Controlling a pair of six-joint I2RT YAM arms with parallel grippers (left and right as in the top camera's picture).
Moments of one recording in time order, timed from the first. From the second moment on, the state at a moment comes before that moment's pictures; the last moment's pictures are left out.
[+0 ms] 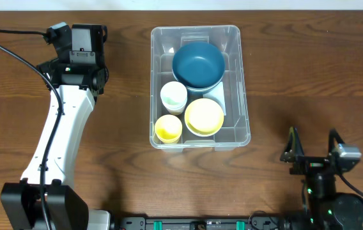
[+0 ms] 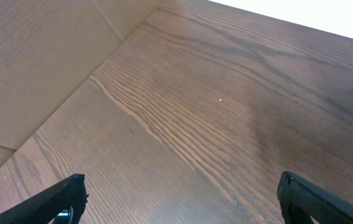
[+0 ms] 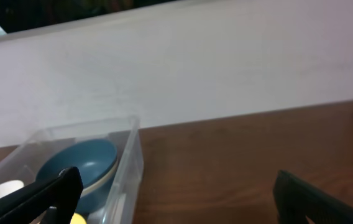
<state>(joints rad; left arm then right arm) -0.06 1.58 1.37 -0.67 -0.75 -0.38 0.07 0.02 0.34 -0.32 0.06 0.23</state>
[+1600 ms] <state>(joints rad) -0.06 1.58 1.37 -0.67 -0.75 -0.38 0.07 0.06 0.09 -0.25 0.23 -0.27</state>
